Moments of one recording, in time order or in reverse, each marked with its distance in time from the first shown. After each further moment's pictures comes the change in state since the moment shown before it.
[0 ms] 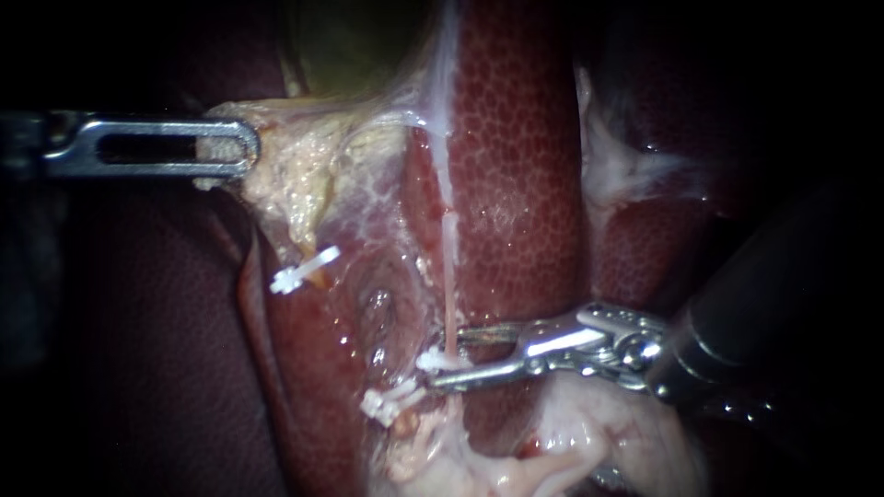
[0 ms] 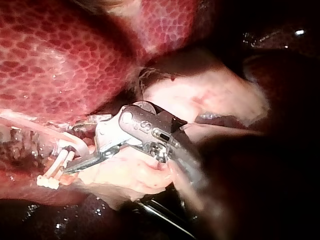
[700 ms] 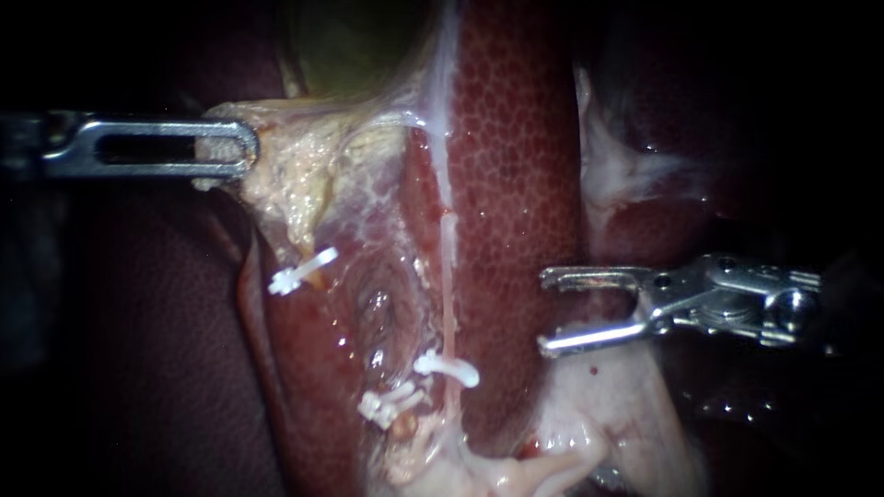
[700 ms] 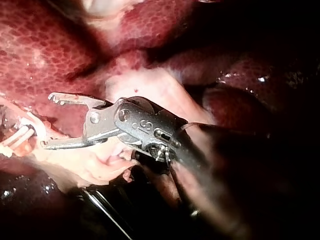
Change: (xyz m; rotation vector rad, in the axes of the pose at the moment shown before) right arm 0.008 -0.007 -0.011 0.037 0.048 -0.325; left arm 0.000 0.000 0.000 0.001 0.000 0.001
